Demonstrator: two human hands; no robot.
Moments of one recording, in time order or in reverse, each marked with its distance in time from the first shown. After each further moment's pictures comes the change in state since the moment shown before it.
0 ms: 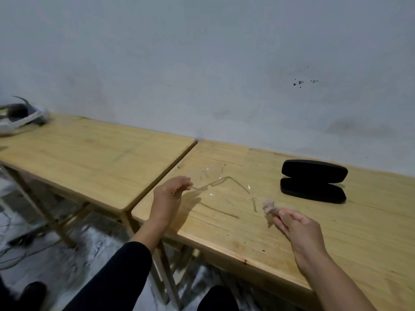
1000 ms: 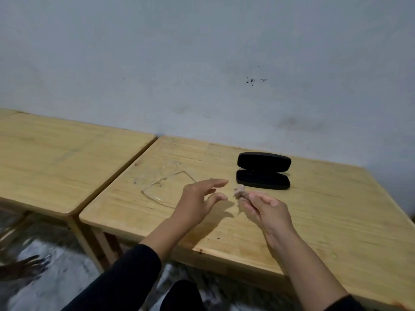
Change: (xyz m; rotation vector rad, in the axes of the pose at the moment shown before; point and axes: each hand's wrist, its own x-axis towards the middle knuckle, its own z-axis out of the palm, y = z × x) left_hand -0.016 0.112 0.085 -0.307 -0.377 0.140; right_hand 0.002 -0.018 -0.031 0.054 0.050 -0.039
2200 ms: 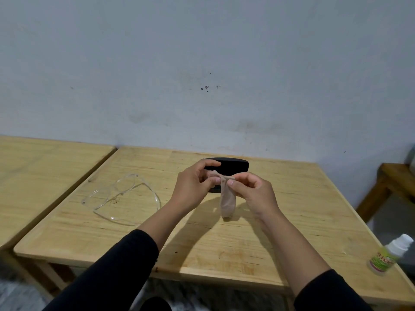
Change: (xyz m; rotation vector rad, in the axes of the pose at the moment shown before) left_hand 0.068 0.059 0.054 -0.267 -0.056 -0.174; right_hand 0.028 -0.048 -0.058 -0.130 -0.063 -0.330
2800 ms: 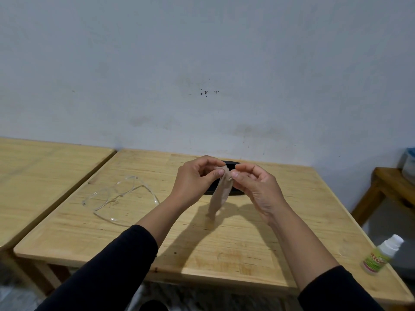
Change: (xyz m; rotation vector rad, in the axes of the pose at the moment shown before) left_hand 0.003 0.021 -0.004 -0.100 0.028 0.040; right_hand 0.001 -0.023 -0.010 0.306 -0.111 -0.001
